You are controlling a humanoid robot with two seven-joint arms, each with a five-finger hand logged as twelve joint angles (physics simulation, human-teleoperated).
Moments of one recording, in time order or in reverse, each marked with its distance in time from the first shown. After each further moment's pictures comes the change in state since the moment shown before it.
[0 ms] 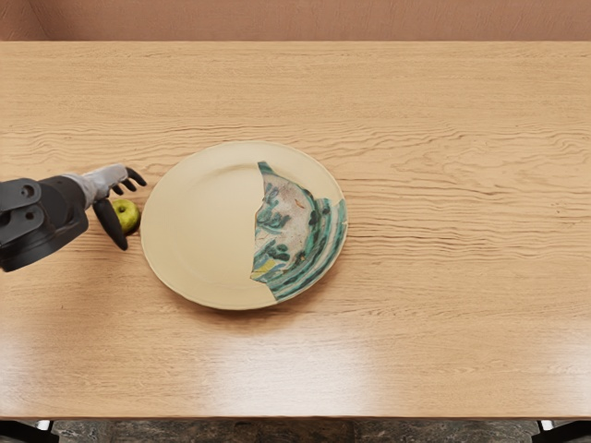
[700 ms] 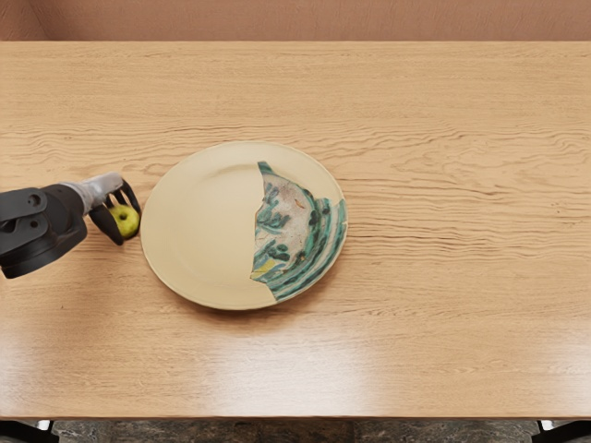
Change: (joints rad) left arm -0.008 -0.013 0.062 0.027 0.001 0.024 0.000; right arm -0.001 0.000 0.000 0.000 0.000 0.000 0.000
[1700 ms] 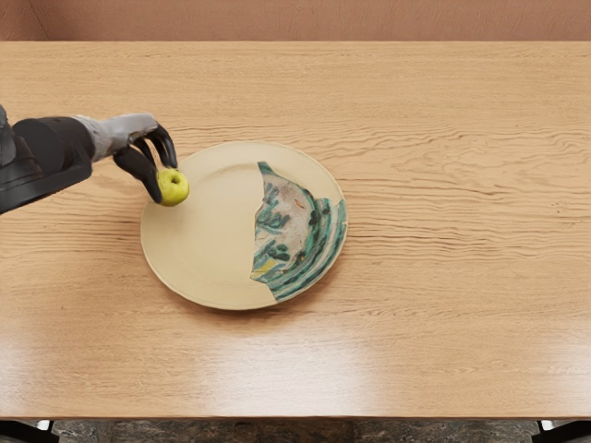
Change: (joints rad) left arm -0.301 0.087 0.003 -0.227 -0.268 -0.064 0.000; right arm 0.000 0.000 0.000 0.002 0.000 0.000 0.000
